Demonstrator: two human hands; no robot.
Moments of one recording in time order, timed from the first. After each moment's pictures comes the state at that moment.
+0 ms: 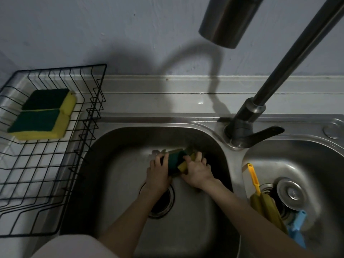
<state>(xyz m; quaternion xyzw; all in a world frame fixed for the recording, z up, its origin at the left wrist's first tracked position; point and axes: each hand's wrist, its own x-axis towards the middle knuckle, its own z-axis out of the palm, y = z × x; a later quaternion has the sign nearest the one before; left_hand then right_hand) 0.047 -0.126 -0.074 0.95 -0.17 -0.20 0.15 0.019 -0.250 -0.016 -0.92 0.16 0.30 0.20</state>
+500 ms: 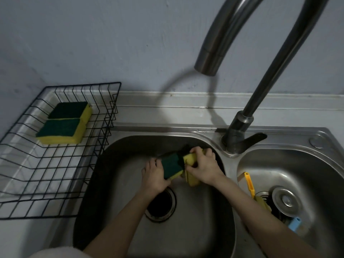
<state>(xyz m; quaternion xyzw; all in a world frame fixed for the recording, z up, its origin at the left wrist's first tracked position) 0.047 -0.109 -0.028 0.96 -0.13 -0.17 0.15 0.005 -0.264 0.036 -0.93 0.16 0.15 0.29</state>
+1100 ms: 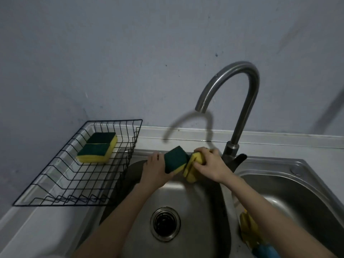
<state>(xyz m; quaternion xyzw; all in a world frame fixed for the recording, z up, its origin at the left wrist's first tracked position) 0.028 -0.082 0.103 0.96 -0.19 -0.01 0.22 -0.027 -0.256 0.144 -0.94 0.08 0.04 0.33</state>
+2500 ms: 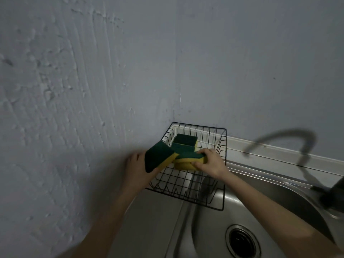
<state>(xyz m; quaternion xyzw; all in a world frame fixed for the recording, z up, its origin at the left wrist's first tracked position) 0.015 0.212 0.139 0.93 0.04 0.11 0.34 0.063 -0.009 0.138 -0.94 -0.05 0.02 0.33</state>
